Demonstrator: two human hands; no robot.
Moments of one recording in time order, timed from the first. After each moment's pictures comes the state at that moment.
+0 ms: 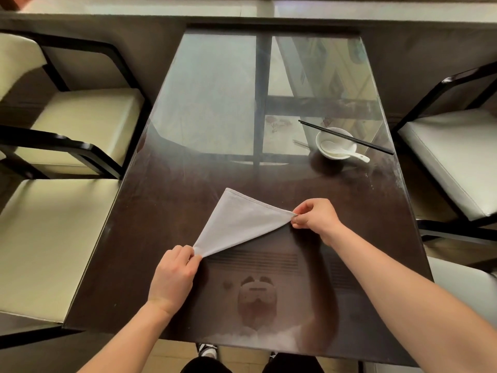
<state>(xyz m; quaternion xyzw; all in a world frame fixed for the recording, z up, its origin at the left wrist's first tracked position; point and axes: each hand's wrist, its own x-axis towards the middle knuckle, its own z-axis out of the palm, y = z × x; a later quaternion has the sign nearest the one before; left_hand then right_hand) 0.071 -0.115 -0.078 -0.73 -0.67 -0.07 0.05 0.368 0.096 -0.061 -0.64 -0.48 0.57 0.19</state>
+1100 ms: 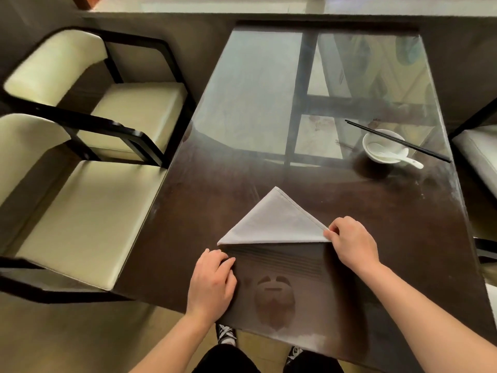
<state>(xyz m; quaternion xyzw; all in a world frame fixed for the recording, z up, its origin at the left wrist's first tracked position) 0.095 -0.160 -0.087 -0.63 -0.76 -0.18 -0.05 0.364 0.049 -0.078 -0.62 -0.75 0.23 0.03</state>
